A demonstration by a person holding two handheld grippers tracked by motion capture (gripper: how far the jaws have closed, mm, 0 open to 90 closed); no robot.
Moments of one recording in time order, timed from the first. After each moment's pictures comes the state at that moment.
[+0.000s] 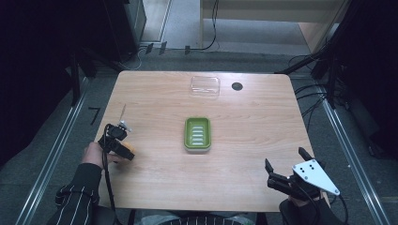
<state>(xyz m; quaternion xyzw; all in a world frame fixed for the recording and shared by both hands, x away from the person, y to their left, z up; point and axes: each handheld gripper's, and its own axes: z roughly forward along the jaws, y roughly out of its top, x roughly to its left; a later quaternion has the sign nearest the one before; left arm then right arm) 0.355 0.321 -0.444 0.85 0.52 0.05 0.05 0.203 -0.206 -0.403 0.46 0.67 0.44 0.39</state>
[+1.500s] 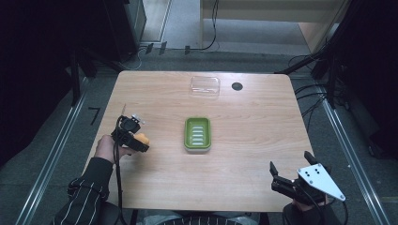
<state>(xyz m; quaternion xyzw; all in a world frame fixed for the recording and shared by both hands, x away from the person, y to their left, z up) 0.365 0.277 -0.421 0.87 0.47 0.08 0.12 0.194 -0.214 -0.404 0.47 0.66 0.42 0.40</state>
